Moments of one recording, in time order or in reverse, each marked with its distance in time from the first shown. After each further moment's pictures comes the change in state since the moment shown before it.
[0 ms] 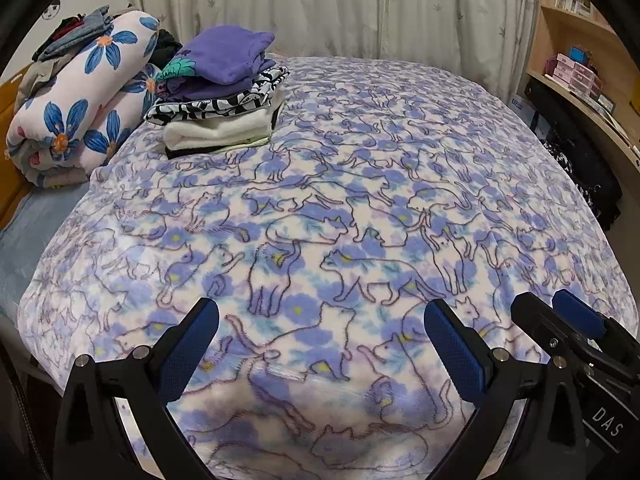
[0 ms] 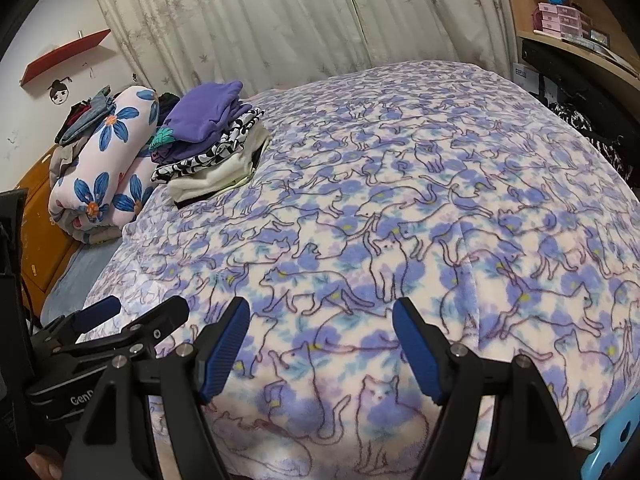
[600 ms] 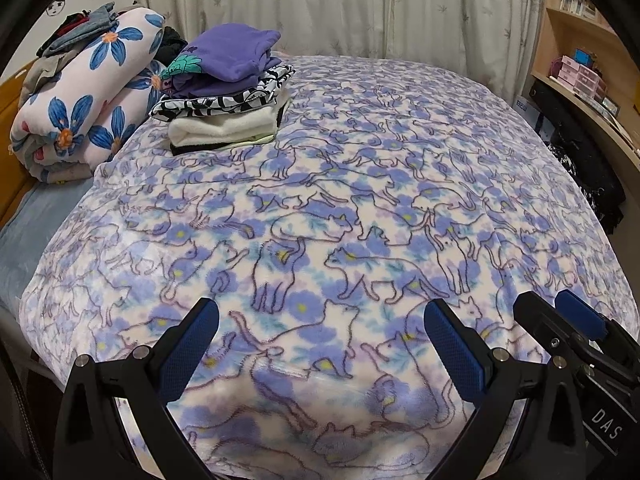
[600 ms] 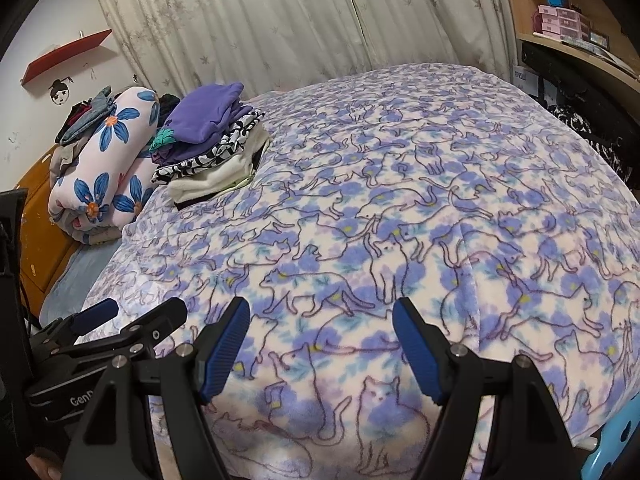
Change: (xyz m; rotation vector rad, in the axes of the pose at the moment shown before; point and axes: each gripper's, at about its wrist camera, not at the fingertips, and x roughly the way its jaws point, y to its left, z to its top) left arm -0.002 0.004 -0.002 -0.006 0.006 0.008; right arm -0.002 0.001 0.001 -0.001 -0.005 -0.007
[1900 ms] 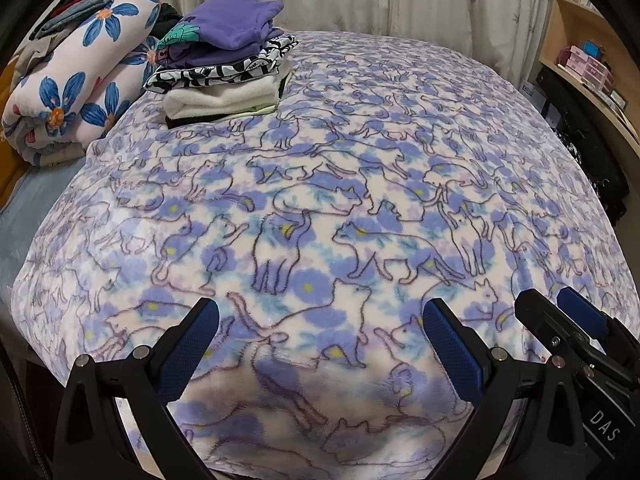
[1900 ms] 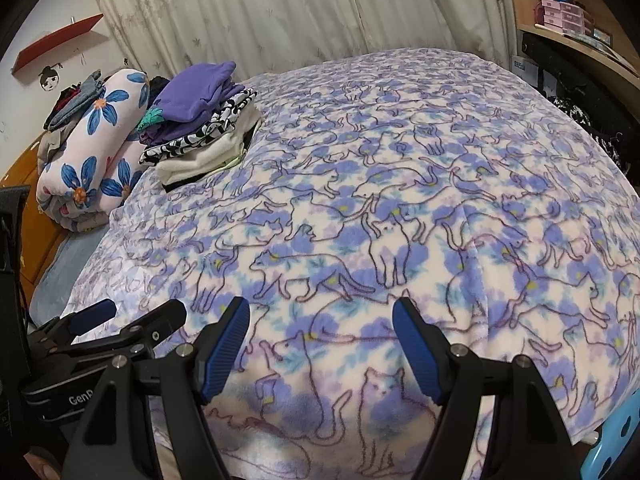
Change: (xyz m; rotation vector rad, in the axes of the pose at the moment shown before) left arm 0.033 0.015 -0.005 -0.002 0.087 -0.010; right arm 0.025 0.006 -0.017 0.000 0.045 -0.027
